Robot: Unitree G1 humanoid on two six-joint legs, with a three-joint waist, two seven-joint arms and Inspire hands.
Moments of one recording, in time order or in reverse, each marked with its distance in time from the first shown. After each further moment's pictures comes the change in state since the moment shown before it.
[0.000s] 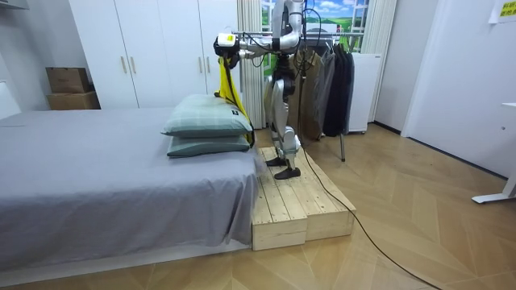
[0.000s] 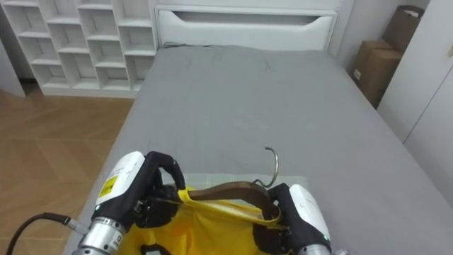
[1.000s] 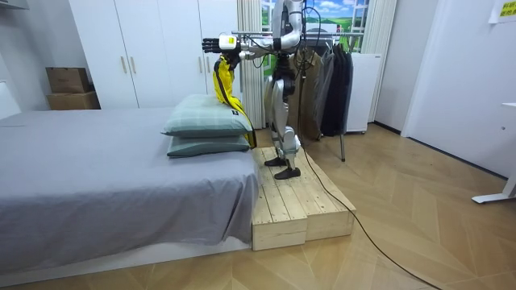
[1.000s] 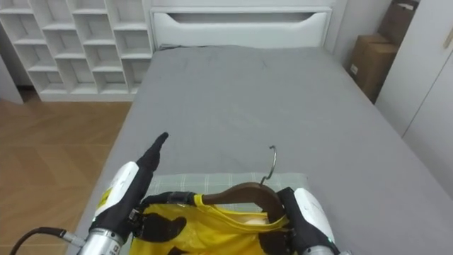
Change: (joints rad) left arm 0.051 -0.006 0.042 0.001 -0.095 -0.017 -0.003; right arm 0.000 0.027 -0.078 0.002 0.004 0.030 0.029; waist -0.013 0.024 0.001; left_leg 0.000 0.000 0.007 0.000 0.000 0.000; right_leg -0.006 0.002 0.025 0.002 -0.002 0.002
